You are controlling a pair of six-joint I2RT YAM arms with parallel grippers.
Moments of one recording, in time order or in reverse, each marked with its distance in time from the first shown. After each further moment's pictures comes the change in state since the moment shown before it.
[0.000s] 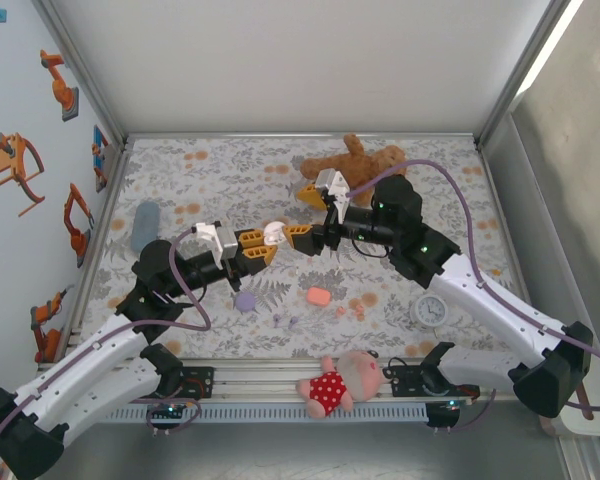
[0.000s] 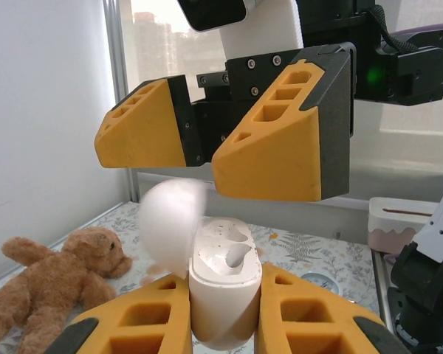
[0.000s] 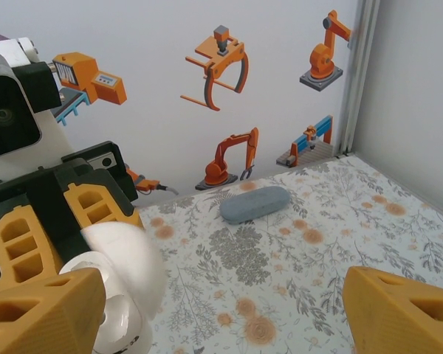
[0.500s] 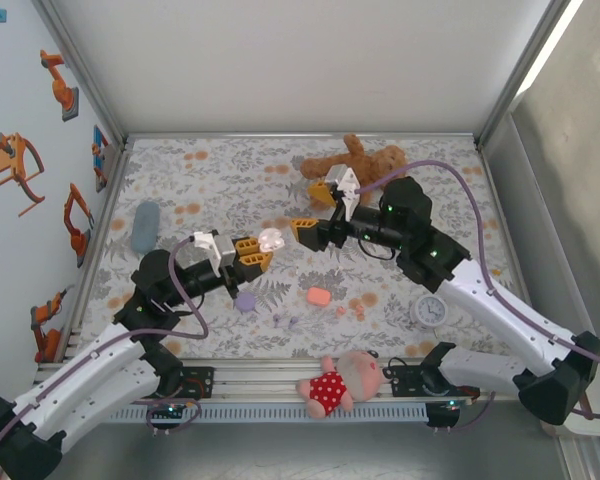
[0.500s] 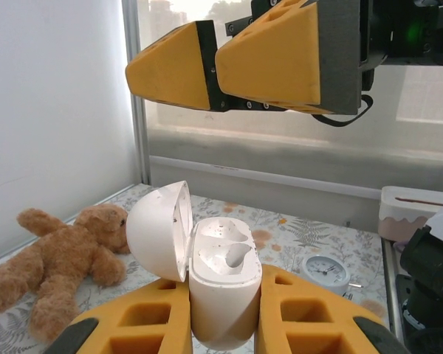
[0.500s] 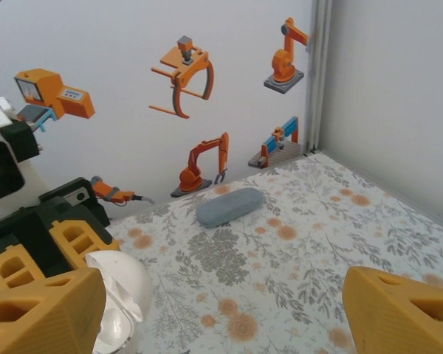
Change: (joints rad) left arm -0.001 -0.087 -0.079 -0.038 -0.056 0.000; right arm 0.000 -0.052 0.004 -0.050 0.126 0.043
